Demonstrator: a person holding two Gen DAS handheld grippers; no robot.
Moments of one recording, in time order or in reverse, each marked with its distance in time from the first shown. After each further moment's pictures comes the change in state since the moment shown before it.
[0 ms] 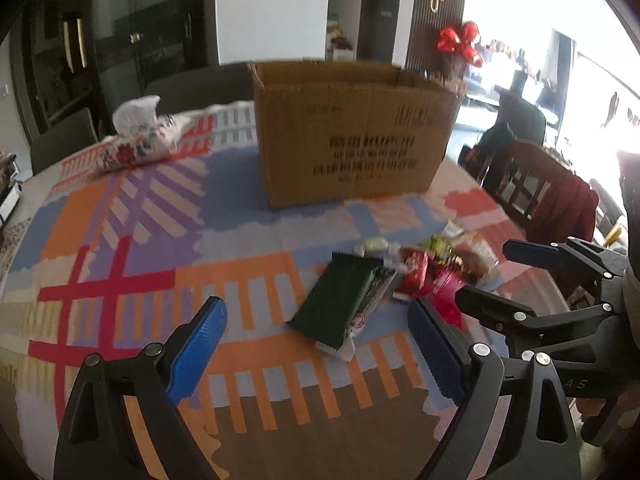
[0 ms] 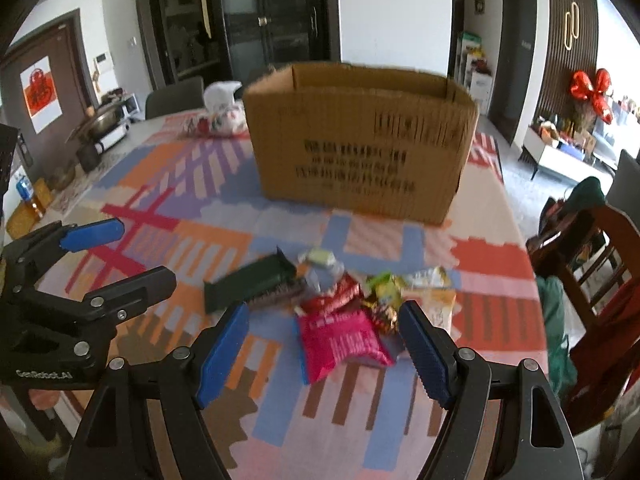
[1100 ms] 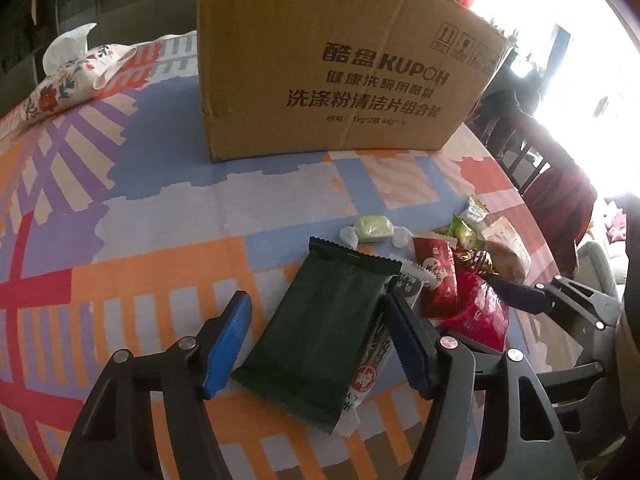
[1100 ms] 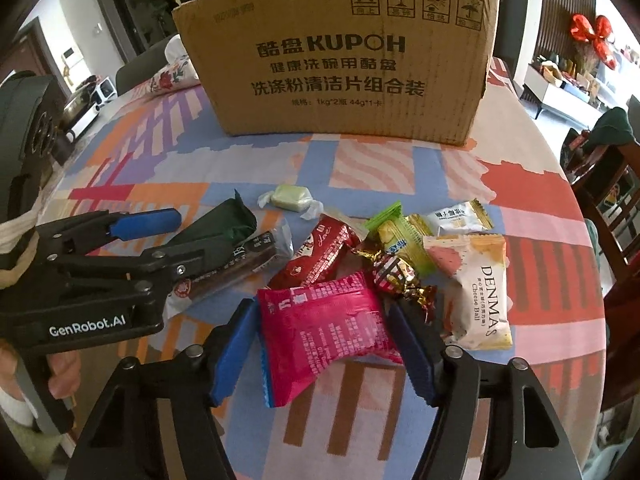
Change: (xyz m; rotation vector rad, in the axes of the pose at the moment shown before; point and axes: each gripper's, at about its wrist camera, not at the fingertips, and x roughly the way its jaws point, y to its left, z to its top) left arm 0.106 0.007 0.015 -0.049 0.196 -0.179; right arm 0.074 -0.012 -0.011 0.099 0.171 0.025
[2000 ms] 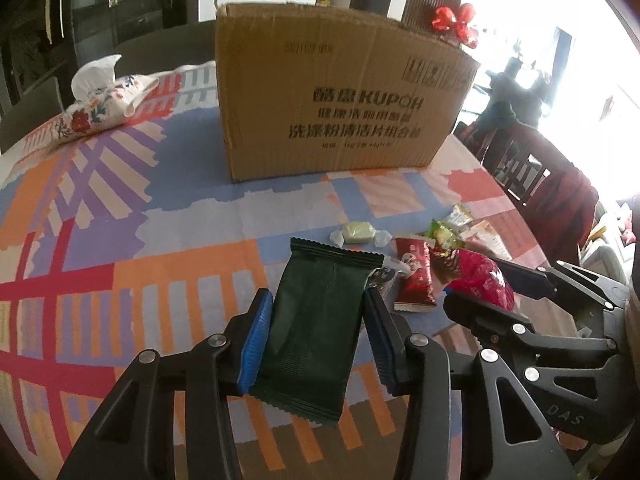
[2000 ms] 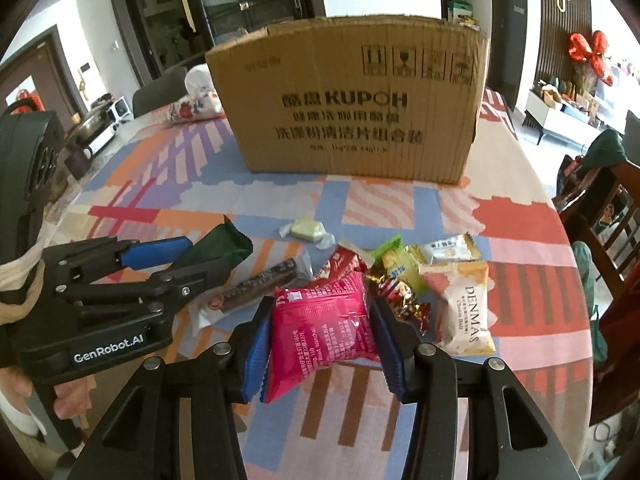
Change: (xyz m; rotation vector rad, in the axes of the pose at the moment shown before) left arm -0.045 -0.017 -0.015 0.022 -0.096 0.086; right arm -0.037 0.004 0.000 -0.012 -0.132 0.030
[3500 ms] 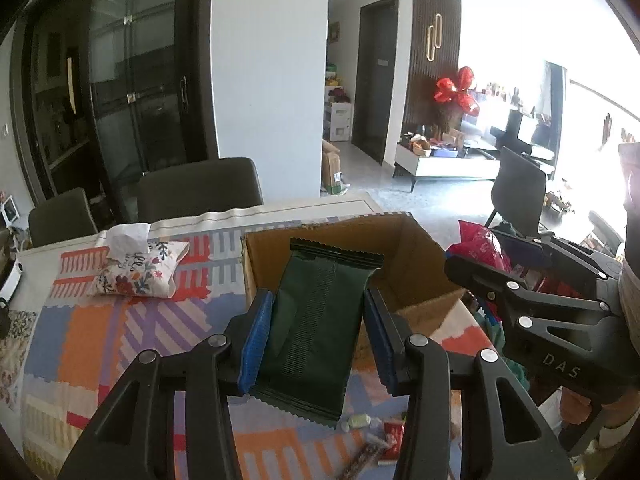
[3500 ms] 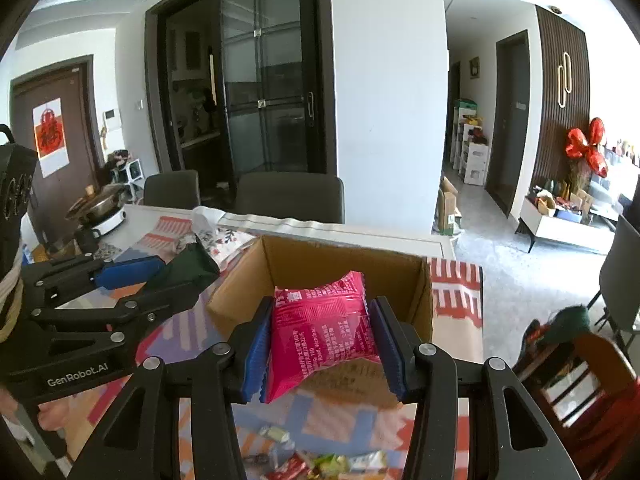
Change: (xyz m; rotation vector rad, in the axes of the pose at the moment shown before) left arm -0.092 -0.005 0.164 0.045 -0.292 0.089; right arm -0.086 -0.011 0.177 -0.126 -0.330 -0.035
